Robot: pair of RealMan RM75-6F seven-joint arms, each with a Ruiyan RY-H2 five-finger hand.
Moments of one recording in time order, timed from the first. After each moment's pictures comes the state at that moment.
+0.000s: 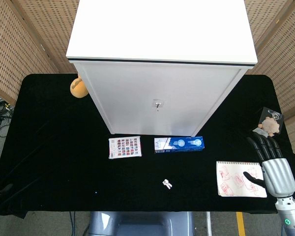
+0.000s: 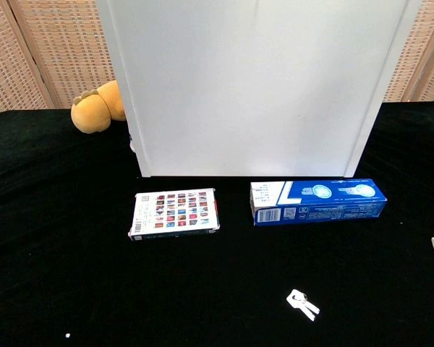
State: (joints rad) left arm 0.03 -1.02 0.03 -1.63 1.60 1.62 -0.15; right arm 0.19 -1.14 -0.05 -1.56 -1.62 1.65 0.05
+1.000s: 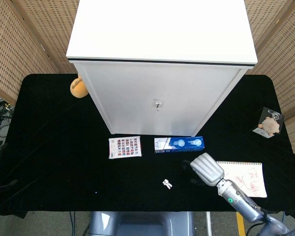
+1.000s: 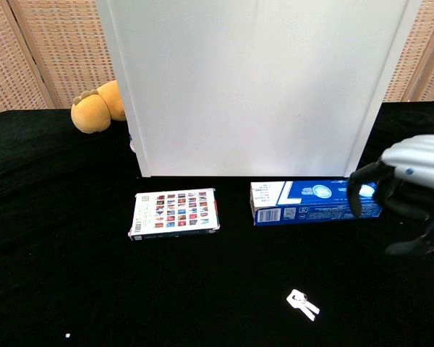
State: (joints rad) left arm -0.03 -1.05 0.00 -1.62 1.50 1.47 -0.10; right arm 0.51 -1.30 -0.01 -1.63 -1.68 1.04 -0.09
